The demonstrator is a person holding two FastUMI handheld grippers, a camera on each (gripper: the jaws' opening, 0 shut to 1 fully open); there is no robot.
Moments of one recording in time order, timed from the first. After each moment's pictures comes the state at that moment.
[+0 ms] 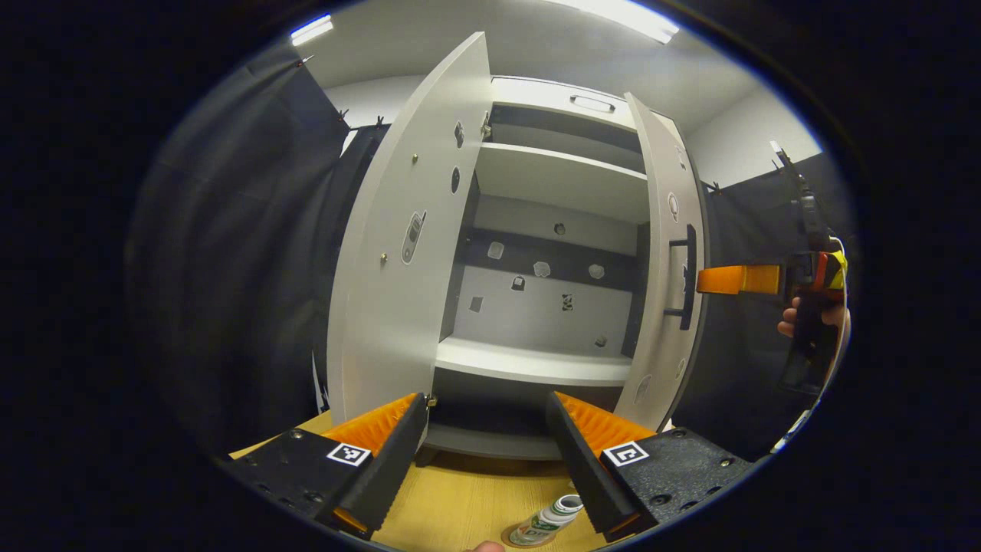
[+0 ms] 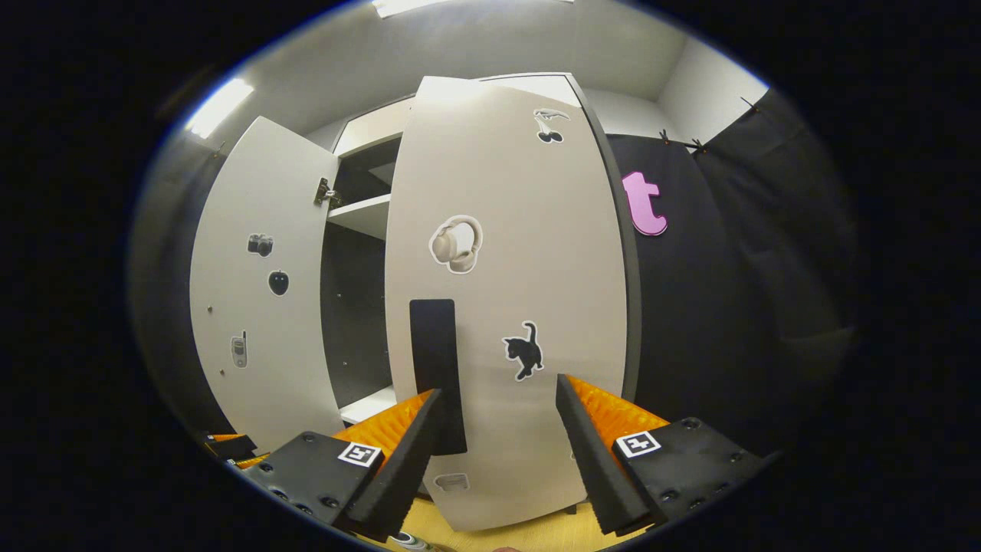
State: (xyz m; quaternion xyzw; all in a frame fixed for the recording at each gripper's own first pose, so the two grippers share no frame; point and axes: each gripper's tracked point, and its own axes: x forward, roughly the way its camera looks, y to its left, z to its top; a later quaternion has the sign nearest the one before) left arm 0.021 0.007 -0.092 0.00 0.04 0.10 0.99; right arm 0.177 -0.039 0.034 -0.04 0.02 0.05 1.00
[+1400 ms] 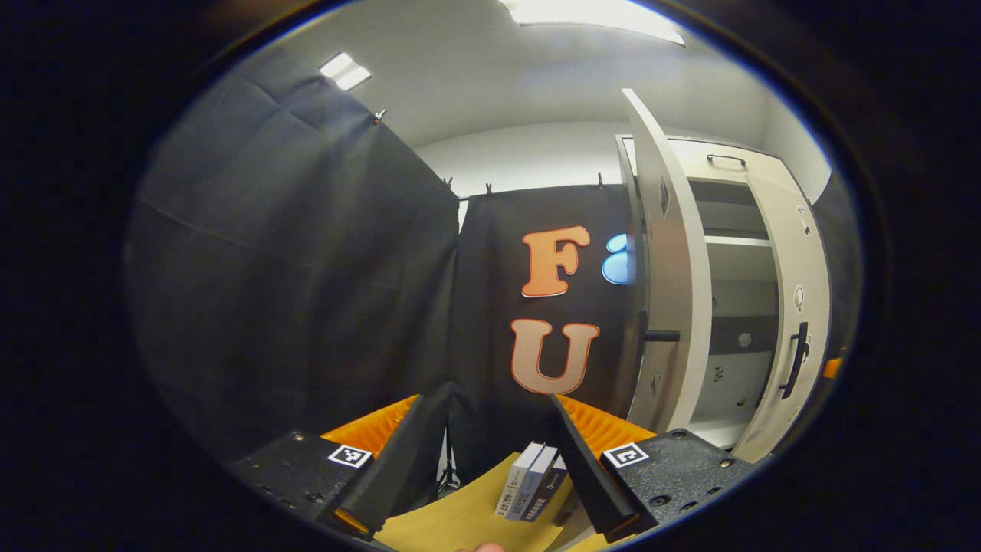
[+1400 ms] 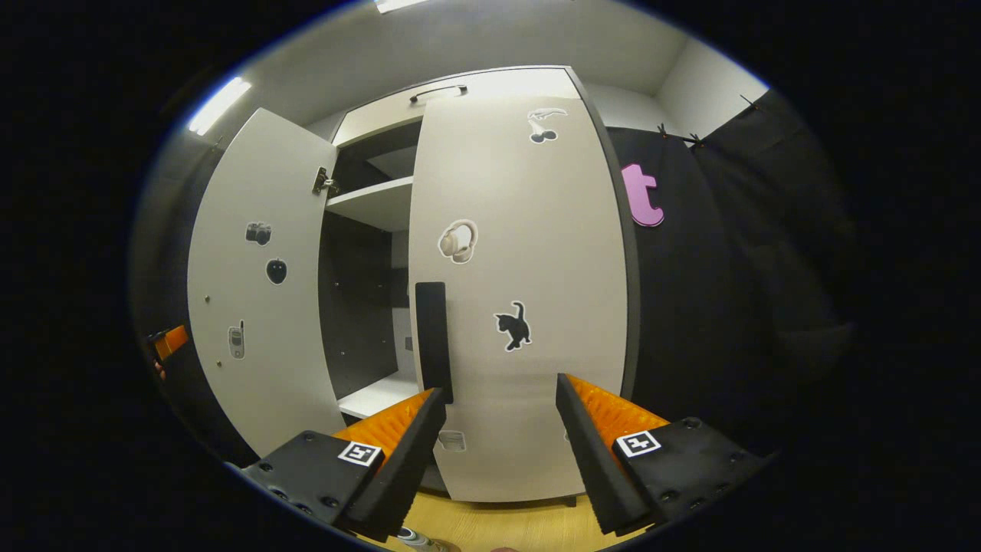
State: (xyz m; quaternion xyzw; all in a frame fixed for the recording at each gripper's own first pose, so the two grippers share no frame) left arm 0.010 0.226 0.067 0.07 -0.06 0.30 0.95; right arm 0.127 -0.058 0.020 -0.04 0.03 0.03 1.00
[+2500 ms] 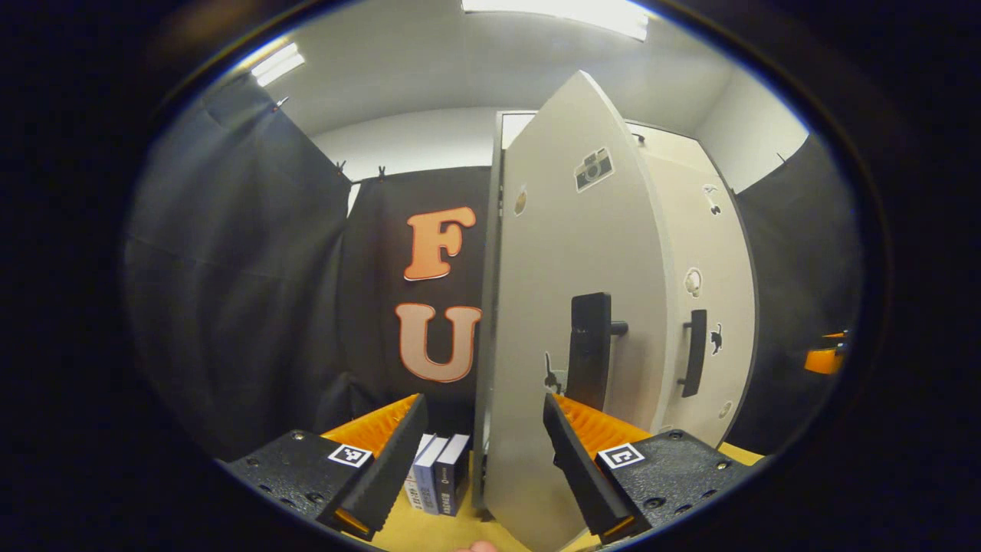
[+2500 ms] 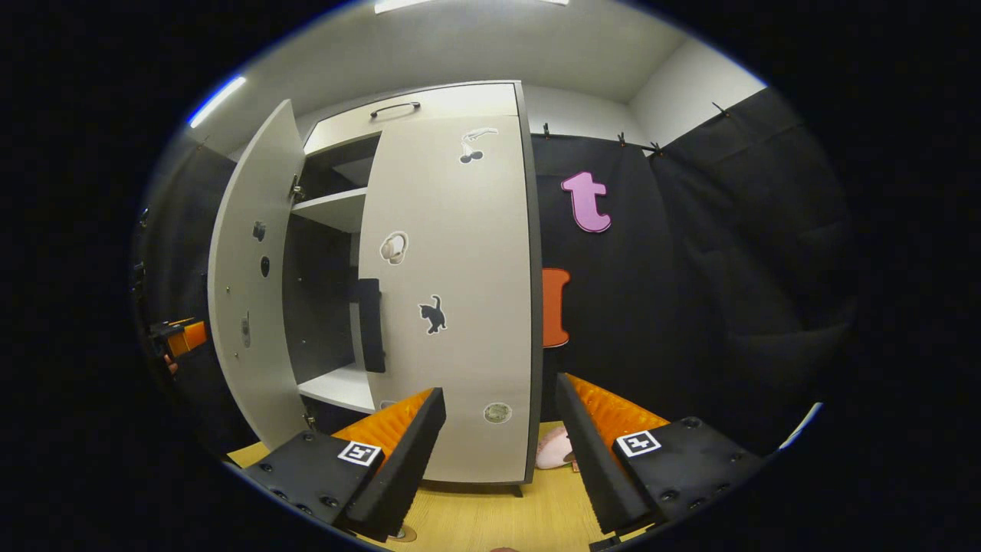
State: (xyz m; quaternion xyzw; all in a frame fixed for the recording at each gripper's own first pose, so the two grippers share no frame) left arm 0.099 0.072 0.032 0.07 -0.01 0.12 0.99; right arm 0.073 -0.138 0.029 -0.05 0.03 -0.04 1.00
